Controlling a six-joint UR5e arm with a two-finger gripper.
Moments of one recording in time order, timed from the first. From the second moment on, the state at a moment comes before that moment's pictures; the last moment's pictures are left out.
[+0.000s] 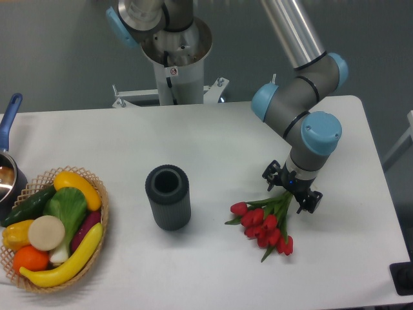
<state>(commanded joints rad) 2.71 -2.12 -1.68 -0.88 1.47 1.44</state>
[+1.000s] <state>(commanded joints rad) 2.72 -2.11 -1.67 -0.88 1.47 1.44</state>
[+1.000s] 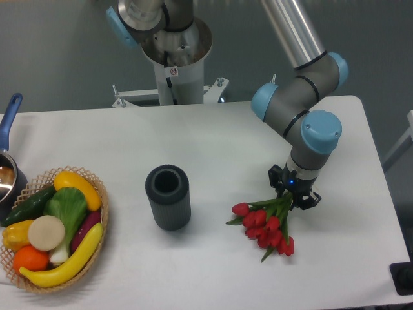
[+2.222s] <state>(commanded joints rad) 2.72 -1.92 -1.65 -0.88 1.20 1.39</state>
